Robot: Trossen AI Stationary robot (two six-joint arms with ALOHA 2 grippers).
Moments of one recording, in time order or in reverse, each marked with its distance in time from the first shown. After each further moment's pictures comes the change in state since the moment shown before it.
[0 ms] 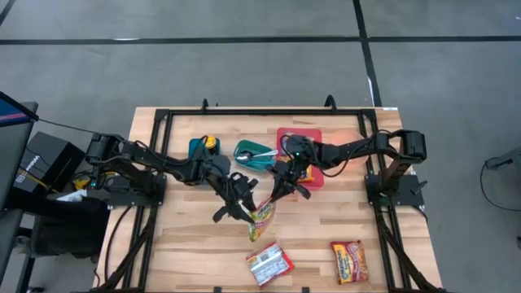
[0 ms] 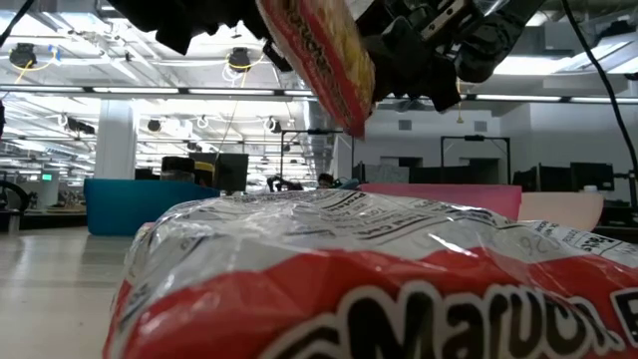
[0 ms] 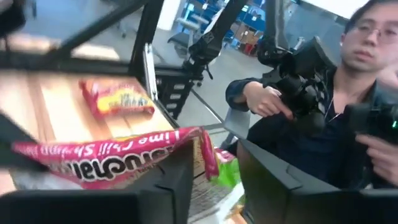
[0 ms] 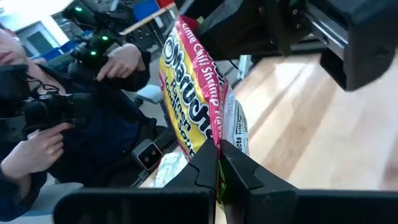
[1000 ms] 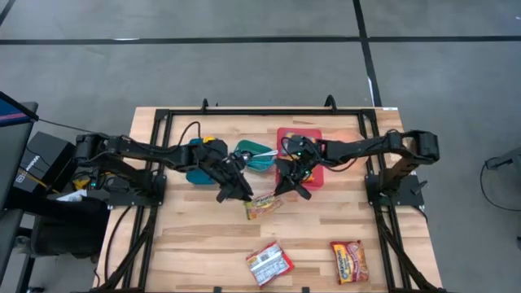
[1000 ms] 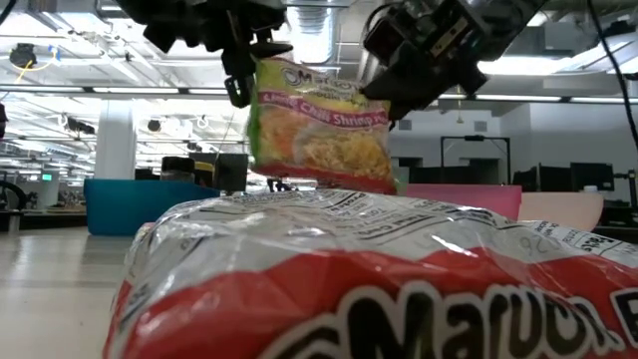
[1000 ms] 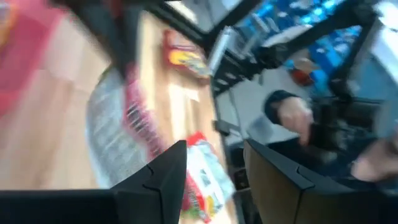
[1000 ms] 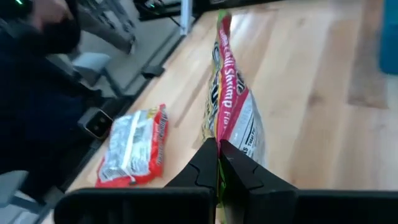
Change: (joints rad) left arm 0.136 -0.139 0.001 -0.366 -0.061 -0.309; right arm 0.000 -0.110 -0.001 -0.391 0.254 -0.174
